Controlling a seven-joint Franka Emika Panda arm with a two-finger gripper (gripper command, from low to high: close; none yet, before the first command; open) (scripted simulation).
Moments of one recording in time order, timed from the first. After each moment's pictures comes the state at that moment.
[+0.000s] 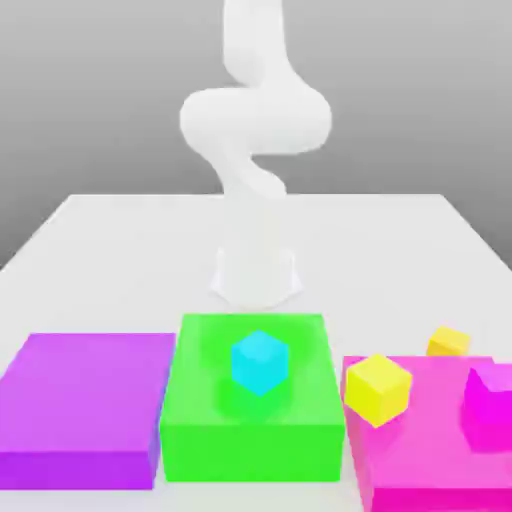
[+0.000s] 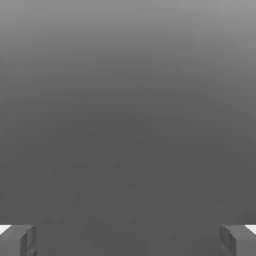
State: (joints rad) arm 0.07 -0.74 0.00 -2.33 0.00 2.34 0.69
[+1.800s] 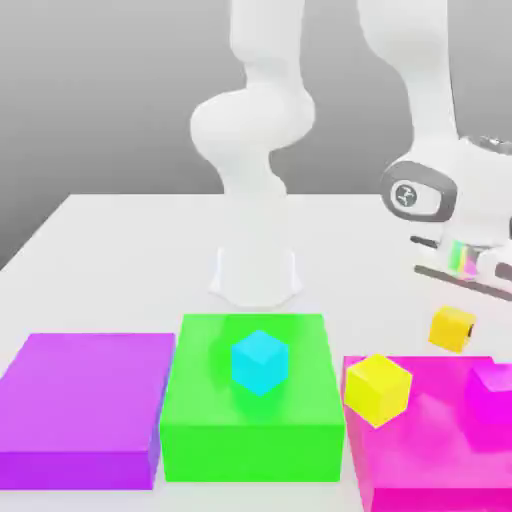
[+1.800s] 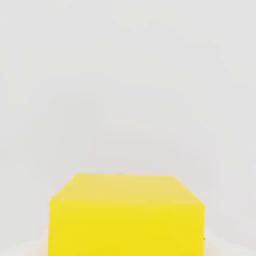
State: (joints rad) arm 0.83 0.06 0.08 -2.78 -0.03 2.84 -0.77
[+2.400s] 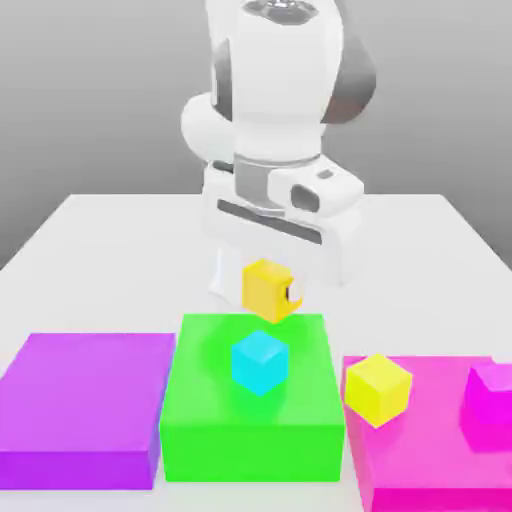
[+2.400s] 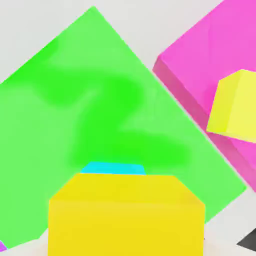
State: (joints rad) arm 0.39 -0.34 -0.39 -2.76 -0.20 2.43 -1.49
